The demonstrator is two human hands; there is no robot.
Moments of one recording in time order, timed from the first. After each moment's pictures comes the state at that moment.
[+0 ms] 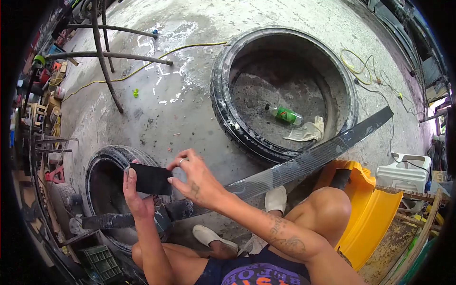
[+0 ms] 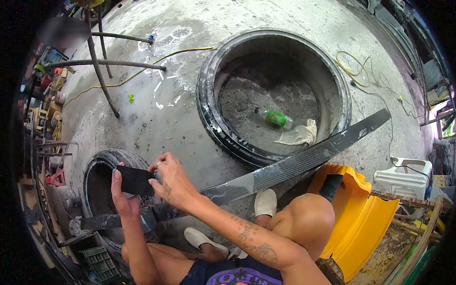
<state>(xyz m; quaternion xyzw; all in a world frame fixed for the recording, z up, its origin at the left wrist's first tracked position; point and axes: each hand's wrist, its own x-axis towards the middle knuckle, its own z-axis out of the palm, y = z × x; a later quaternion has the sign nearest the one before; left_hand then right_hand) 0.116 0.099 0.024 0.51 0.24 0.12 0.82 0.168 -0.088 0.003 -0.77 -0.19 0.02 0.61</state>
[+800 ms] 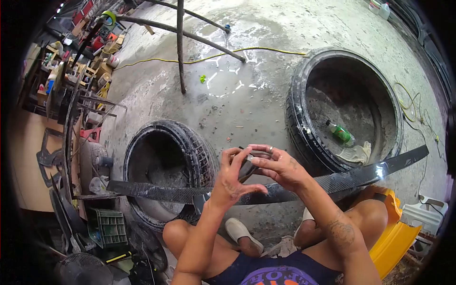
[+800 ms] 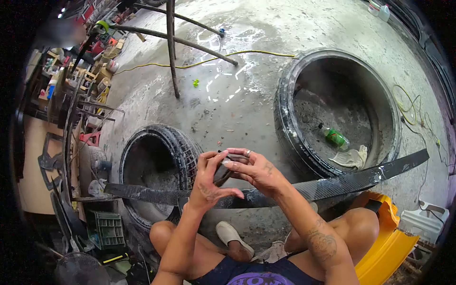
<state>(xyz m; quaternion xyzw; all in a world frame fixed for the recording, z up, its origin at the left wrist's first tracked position) 0.103 0.065 0.028 0.91 -0.04 0.10 0.39 0.186 -0.108 0.009 -0.39 -0.03 0.46 0.80</state>
